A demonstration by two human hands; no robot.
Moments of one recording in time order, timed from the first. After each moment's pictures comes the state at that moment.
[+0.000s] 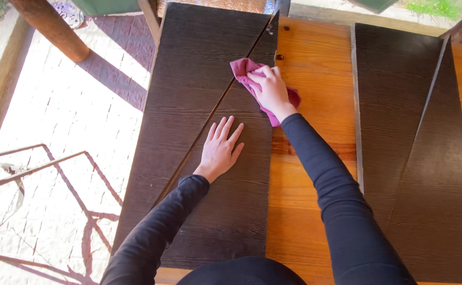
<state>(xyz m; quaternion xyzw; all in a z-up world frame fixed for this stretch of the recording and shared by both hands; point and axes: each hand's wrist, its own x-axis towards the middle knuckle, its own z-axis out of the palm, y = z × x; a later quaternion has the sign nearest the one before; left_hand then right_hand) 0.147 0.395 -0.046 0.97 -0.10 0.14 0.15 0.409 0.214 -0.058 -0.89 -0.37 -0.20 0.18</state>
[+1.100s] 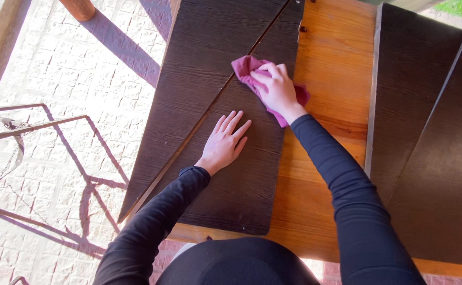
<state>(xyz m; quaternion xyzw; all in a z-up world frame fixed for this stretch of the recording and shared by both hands) 0.054 0.405 -0.052 0.96 -0.13 0.15 0.20 0.284 0.233 -0.022 -0.87 -0.43 -0.17 0.16</state>
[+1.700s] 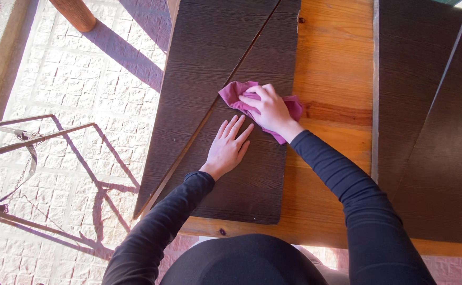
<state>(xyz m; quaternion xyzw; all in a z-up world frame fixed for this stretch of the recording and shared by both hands) 0.019 0.407 -0.050 0.96 -0.14 0.15 0.19 0.192 0.239 -0.025 -0.86 -0.46 -0.14 0.18</state>
